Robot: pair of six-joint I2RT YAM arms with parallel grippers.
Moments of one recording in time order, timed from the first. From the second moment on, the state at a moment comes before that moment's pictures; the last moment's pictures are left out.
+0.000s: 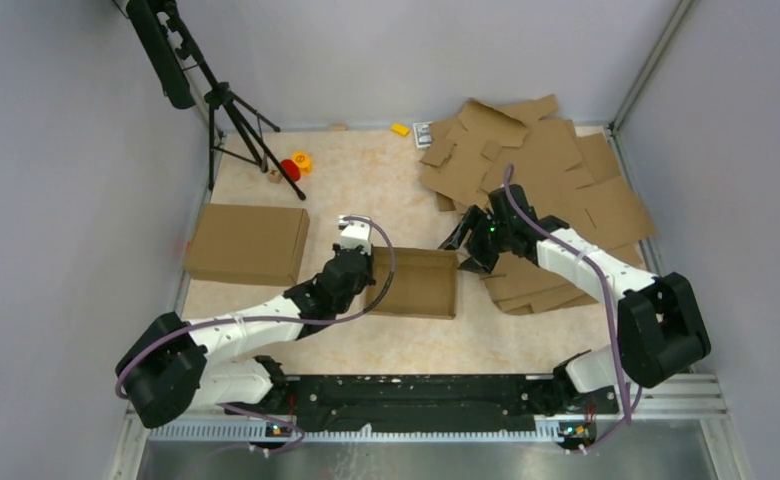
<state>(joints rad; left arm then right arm) -0.85 1.19 0.51 0.25 -0.52 -0.31 0.46 1.42 0.93 -0.42 -0.31 1.02</state>
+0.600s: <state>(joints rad) -0.85 1.24 0.63 0.11 -0.54 -0.37 0.46 1.44 0.95 -0.42 -0.29 1.13</state>
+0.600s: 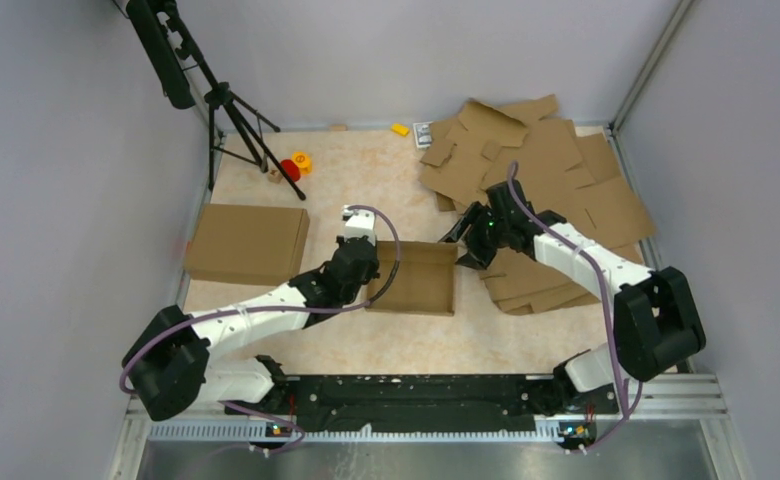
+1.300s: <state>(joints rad) -0.85 1.26 0.67 0.06 -0.53 -0.39 0.45 1.51 1.06 -0.49 -0.25 1.15</state>
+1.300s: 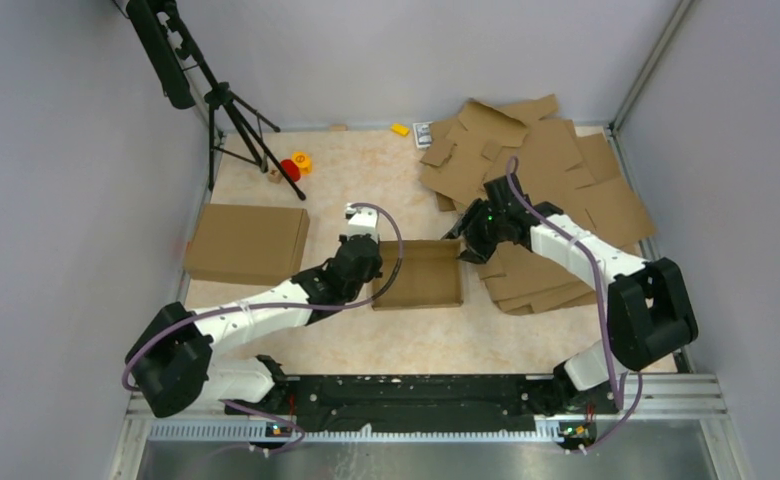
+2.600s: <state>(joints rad) -0.77 0.99 0.84 -0.52 0.17 -0.60 0.46 1.39 0.81 -0.28 -0.16 0.93</state>
